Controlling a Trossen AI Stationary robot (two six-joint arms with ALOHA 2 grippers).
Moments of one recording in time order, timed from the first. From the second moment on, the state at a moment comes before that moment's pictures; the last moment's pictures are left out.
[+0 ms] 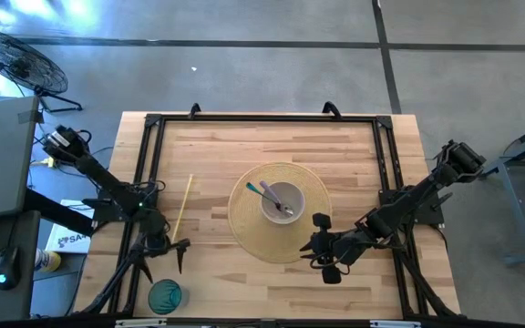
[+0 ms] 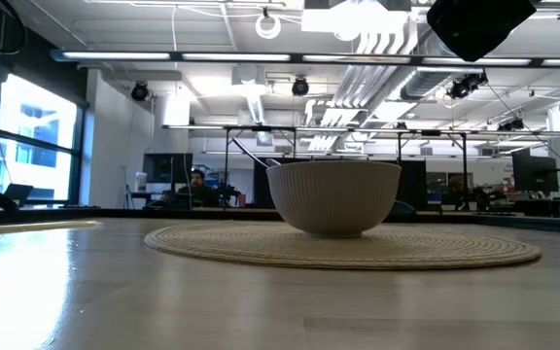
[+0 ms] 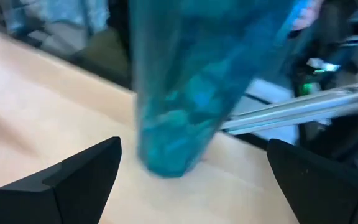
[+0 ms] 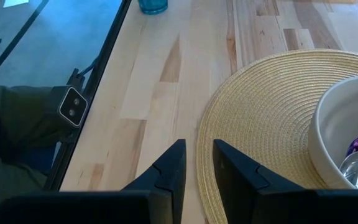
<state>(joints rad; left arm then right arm) -0.67 1.05 0.08 0.60 0.57 0.02 0.62 1.41 0.89 -0.15 0.33 0.42</state>
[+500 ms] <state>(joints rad) -0.67 1.11 0.08 0.69 0.58 0.10 0.62 1.41 0.89 -0.15 0.33 0.42</state>
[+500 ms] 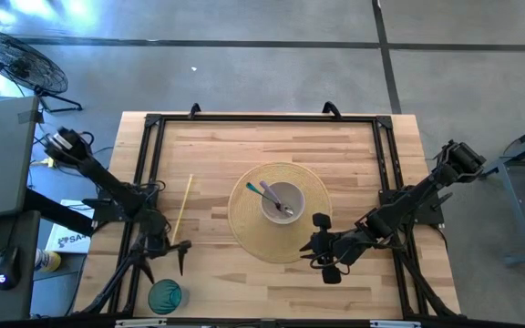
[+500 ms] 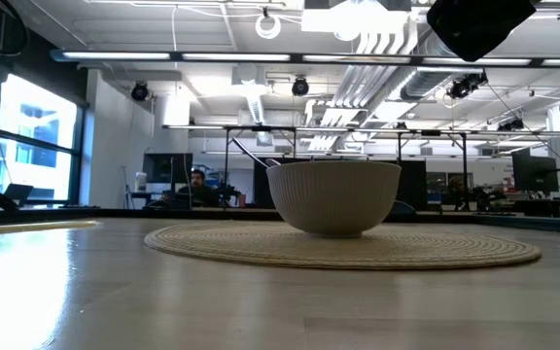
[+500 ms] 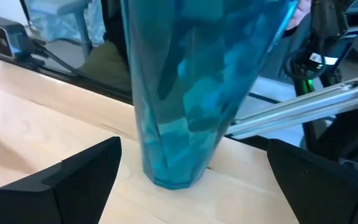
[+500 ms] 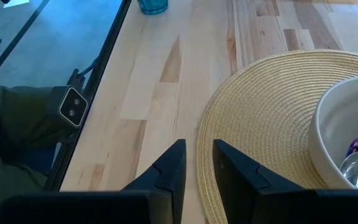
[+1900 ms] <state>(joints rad) -0.72 1.63 0.11 1.14 0.56 0.17 0.61 1.41 0.89 -0.15 0.33 0.42</state>
